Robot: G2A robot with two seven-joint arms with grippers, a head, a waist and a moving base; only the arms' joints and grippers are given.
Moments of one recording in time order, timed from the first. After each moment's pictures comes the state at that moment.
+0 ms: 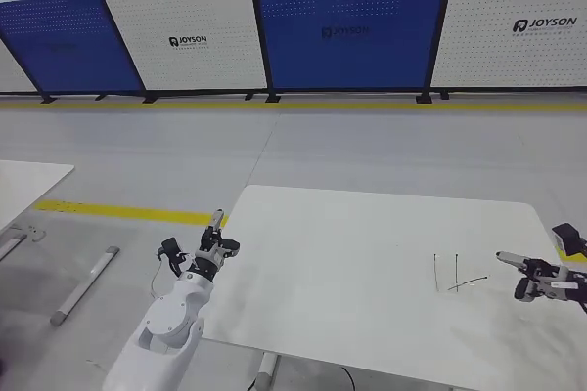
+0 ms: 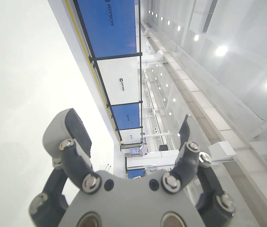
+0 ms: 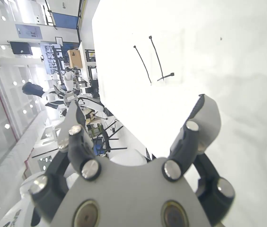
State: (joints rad) left arm 1.73 -1.15 -1.60 -1.80 -0.42 0.00 0.00; right arm -1.00 -0.97 1.54 -1.10 -0.10 0.02 1.39
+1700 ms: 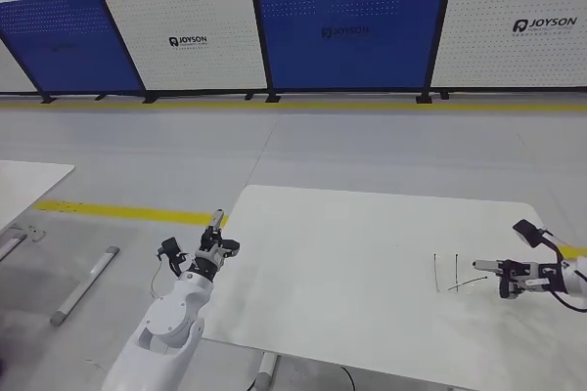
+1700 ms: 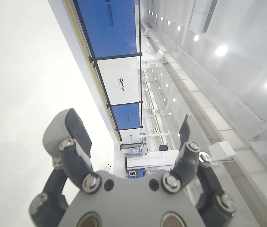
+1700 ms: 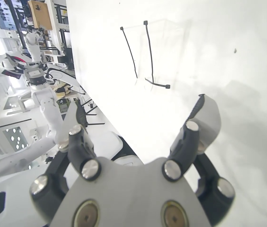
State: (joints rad) left arm 1.73 -1.15 -1.60 -1.80 -0.42 0.00 0.00; right arm -0.69 -0.93 1.00 -0.77 0.06 -0.19 1.37
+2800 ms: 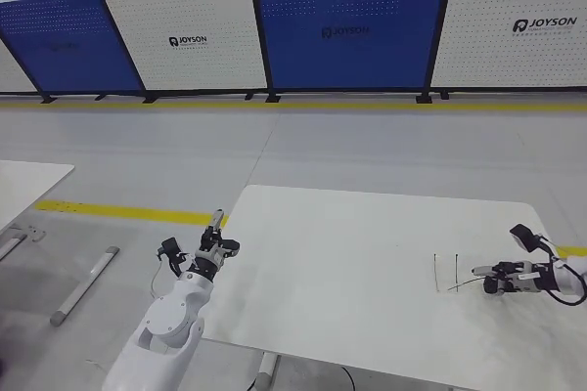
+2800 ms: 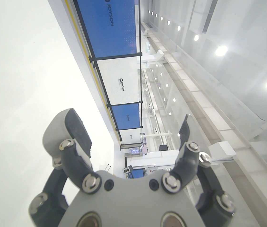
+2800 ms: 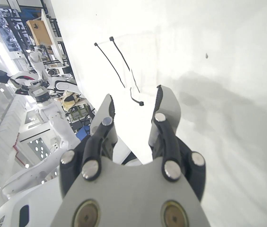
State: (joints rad) left arm 1.73 -1.15 -1.60 -1.80 -0.42 0.00 0.00; right arm -0.51 -1.05 0.87 -0.37 0.09 -0.25 1.37
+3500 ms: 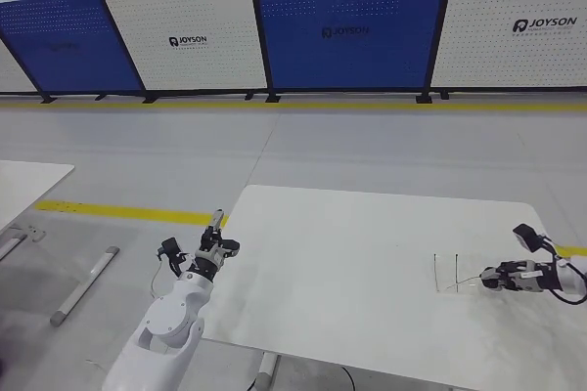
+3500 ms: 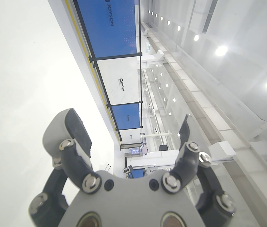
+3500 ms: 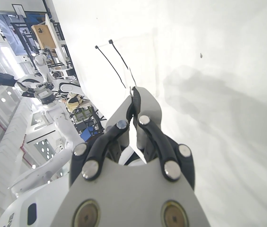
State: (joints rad) left arm 1.73 -1.15 -1.60 -1.80 -0.42 0.00 0.00; right arm -0.48 -1.07 0.88 -0.30 0.09 -0.27 1.39
